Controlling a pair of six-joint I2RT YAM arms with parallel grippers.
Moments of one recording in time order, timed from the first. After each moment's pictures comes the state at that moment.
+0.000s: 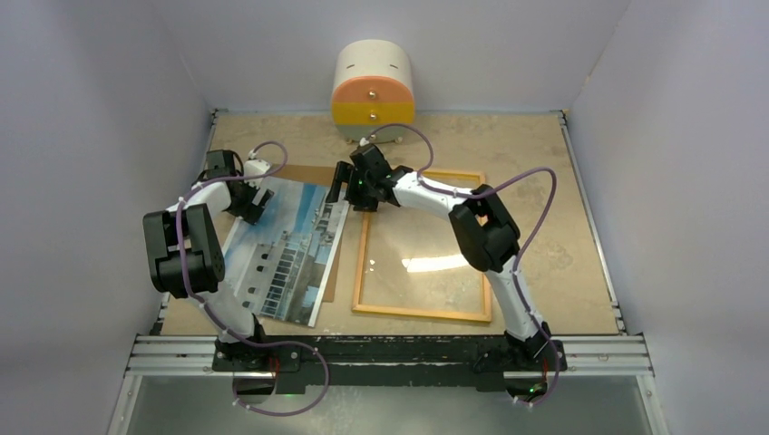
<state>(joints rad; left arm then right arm) 0.22 1.75 1.07 -0.35 0.03 0.68 0.74 2.24 1.73 -0.29 -0.13 0.87</state>
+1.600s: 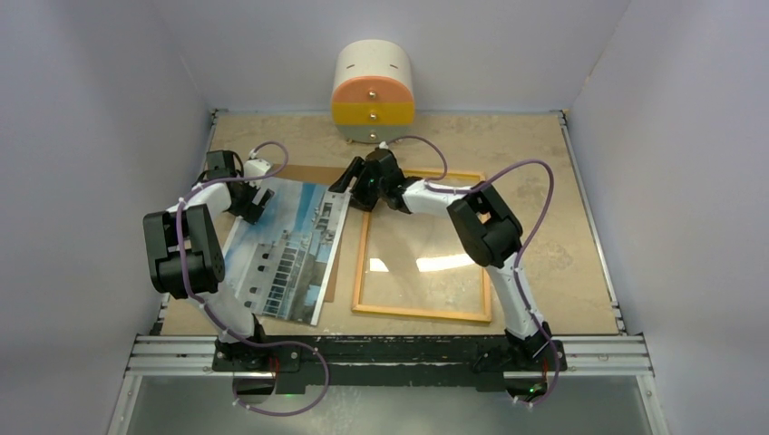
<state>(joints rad) 0.21 1.74 1.06 -0.32 0.04 0.70 0.69 2.28 1.59 0.07 -0.19 1.14</state>
